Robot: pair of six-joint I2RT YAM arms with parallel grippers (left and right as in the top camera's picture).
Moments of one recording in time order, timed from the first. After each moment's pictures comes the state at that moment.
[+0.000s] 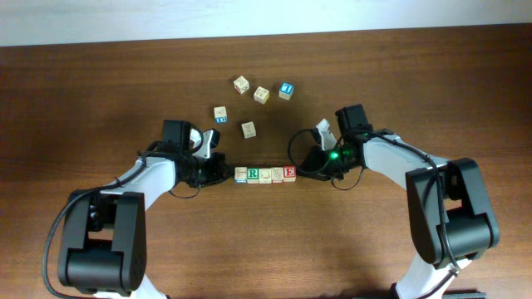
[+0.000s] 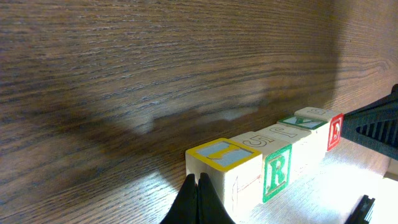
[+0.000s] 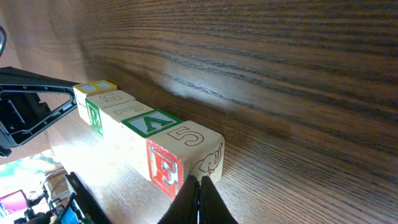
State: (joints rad) left arm -0.13 1.83 0.92 -0.33 0.63 -0.24; right arm 0.20 1.90 1.03 -0.44 -0.74 0.31
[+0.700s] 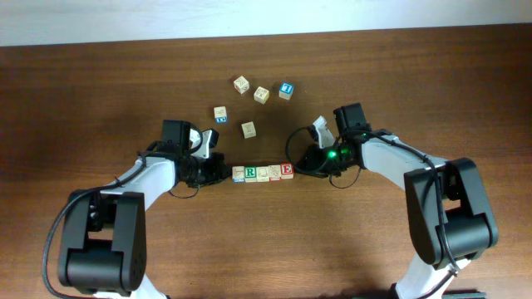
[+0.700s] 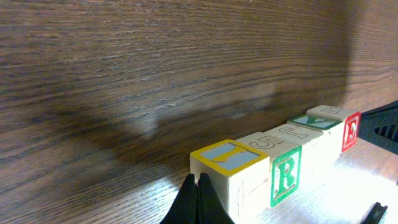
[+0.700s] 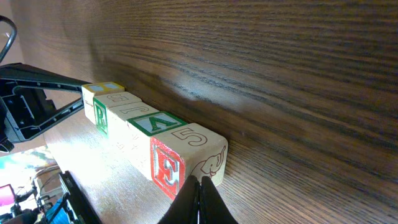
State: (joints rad) left arm -0.13 1.83 0.92 -0.33 0.59 -0.24; right arm 0.21 1.90 1.03 -0.39 -0.75 0.28
